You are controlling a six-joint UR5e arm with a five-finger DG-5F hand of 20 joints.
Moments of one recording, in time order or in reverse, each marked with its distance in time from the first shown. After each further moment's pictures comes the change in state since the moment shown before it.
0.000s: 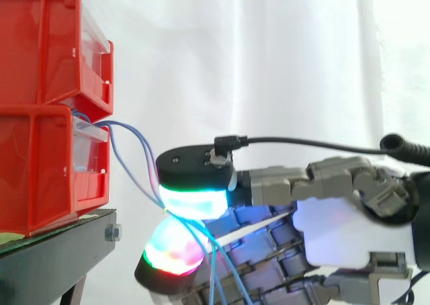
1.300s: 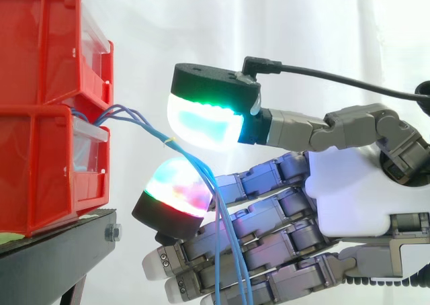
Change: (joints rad) arm 0.030 0.023 0.032 -0.102 0.001 0.219
